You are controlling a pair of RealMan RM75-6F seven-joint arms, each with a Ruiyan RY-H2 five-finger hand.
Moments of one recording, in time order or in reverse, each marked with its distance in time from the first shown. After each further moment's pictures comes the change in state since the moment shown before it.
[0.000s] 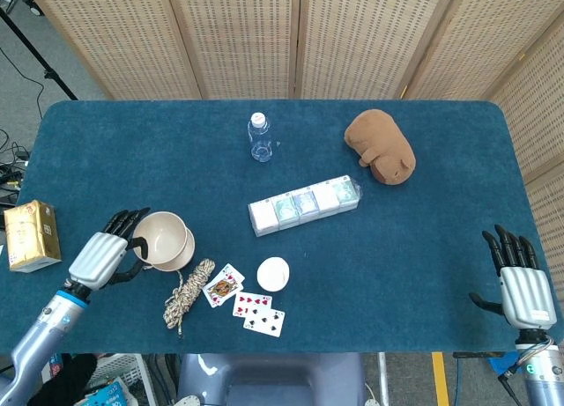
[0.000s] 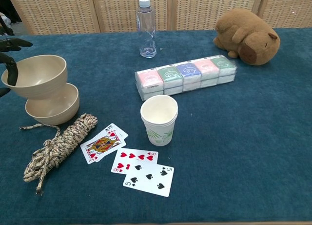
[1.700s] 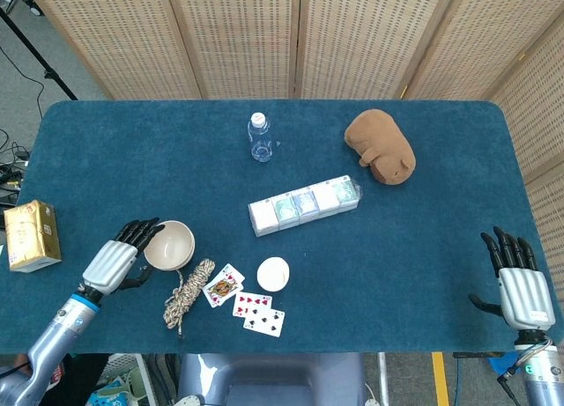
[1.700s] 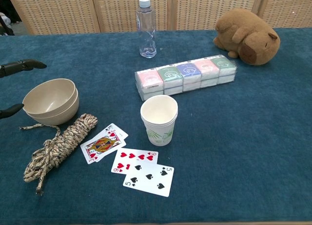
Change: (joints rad) left arm -0.008 -0.143 0.046 0.198 0.036 0.029 -0.130; right arm 0.001 0.005 -0.005 -0.015 0.011 -0.011 -0.020
